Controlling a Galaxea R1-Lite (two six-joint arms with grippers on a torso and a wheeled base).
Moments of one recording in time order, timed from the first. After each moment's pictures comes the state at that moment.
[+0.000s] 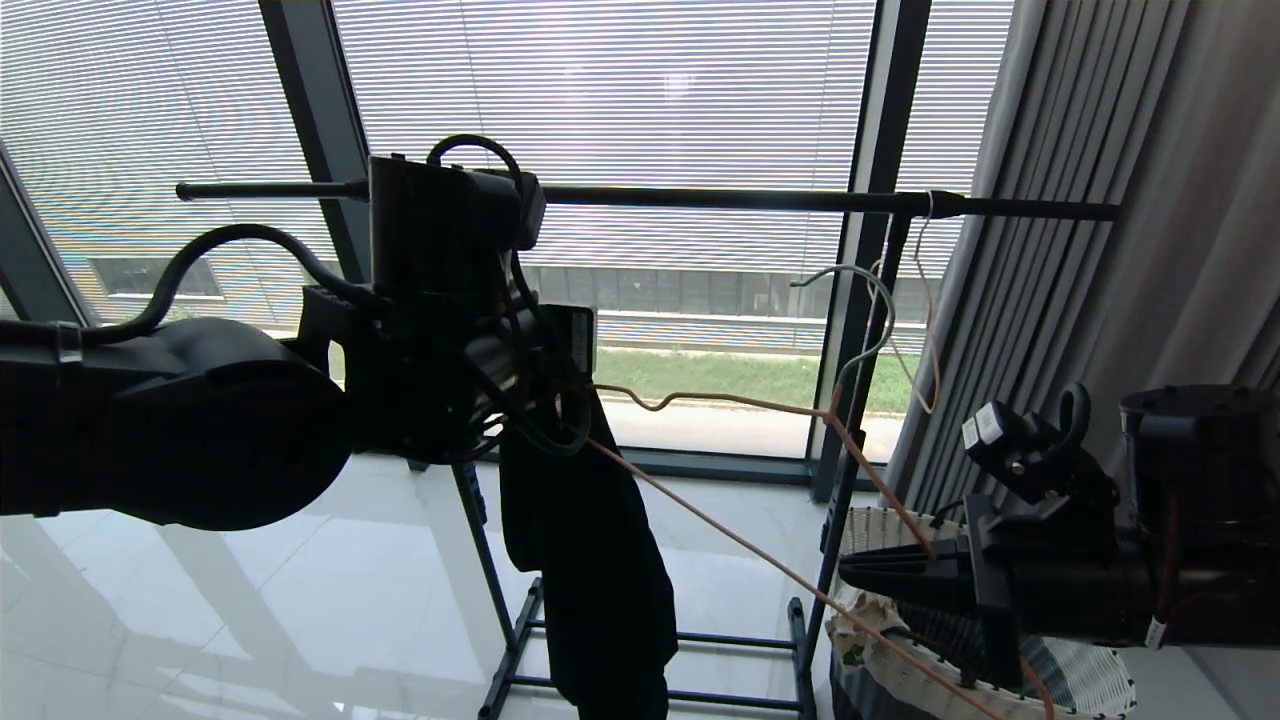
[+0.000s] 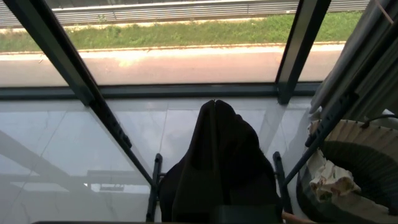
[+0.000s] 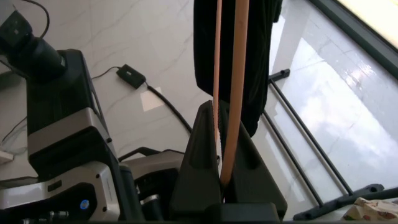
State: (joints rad) left arm -0.61 1.74 -1.19 -0.26 0.48 -0.04; right arm 0.59 1.50 -0.57 -0.50 0.63 -0.05
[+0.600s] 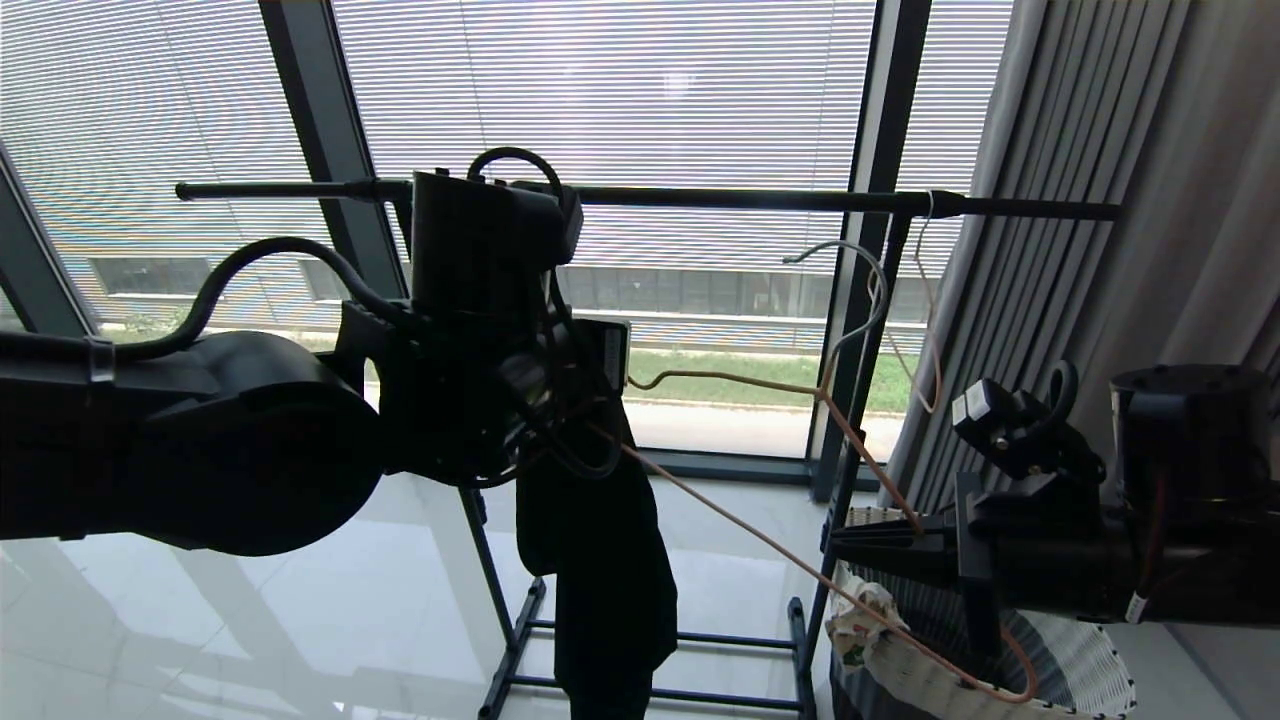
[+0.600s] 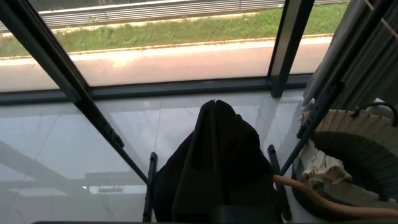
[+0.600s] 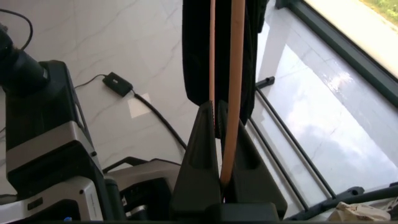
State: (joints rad) left arm -0.67 1.75 -1.20 -0.26 0.49 -0.04; right arm 0.60 1.52 -0.62 -0.50 0.60 -0.06
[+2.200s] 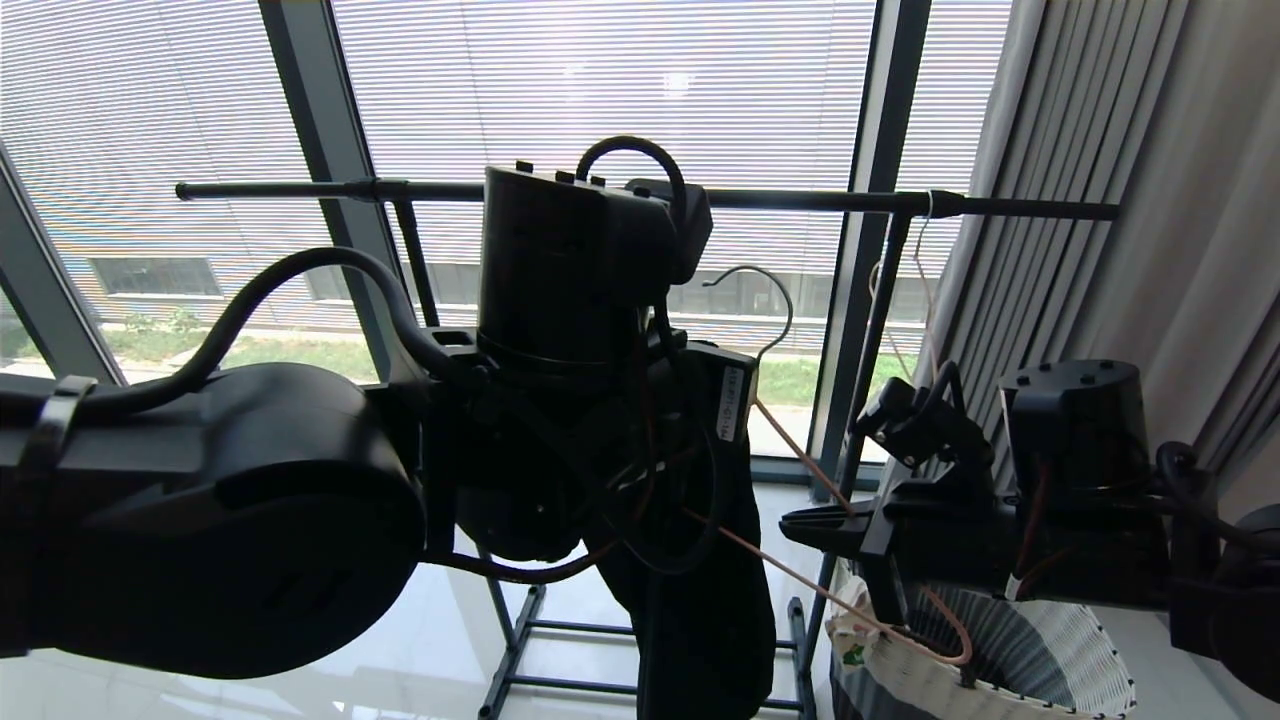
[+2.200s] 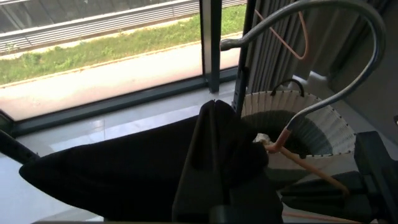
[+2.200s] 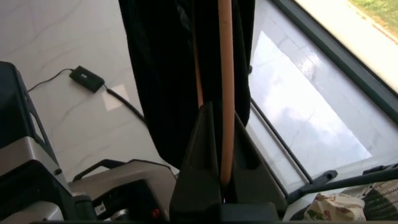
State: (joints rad) left arm -0.88 1.75 -1.22 -0.26 0.41 -0.04; right arm 0.69 1.65 -0.72 -0.49 0.38 -0.06
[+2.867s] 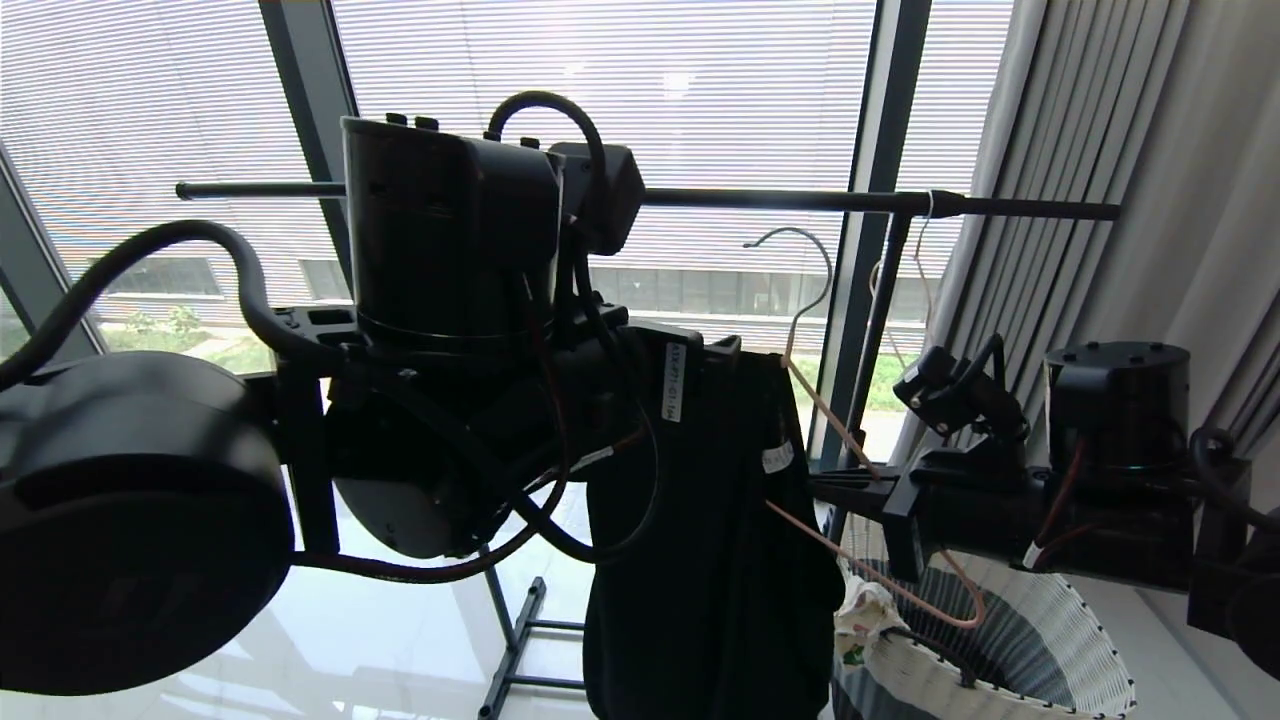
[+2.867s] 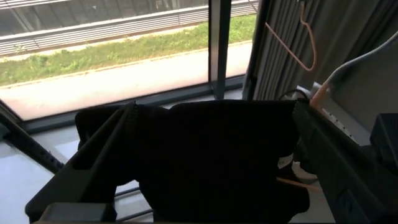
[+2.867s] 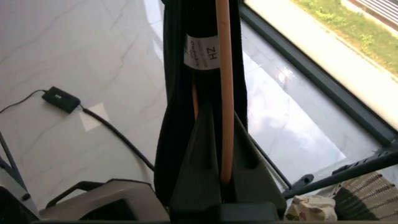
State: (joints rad) left arm -0.84 1.65 -1.15 -0.26 0.40 -0.04; right arm 0.62 1.63 -0.71 -0.58 0.35 -0.07
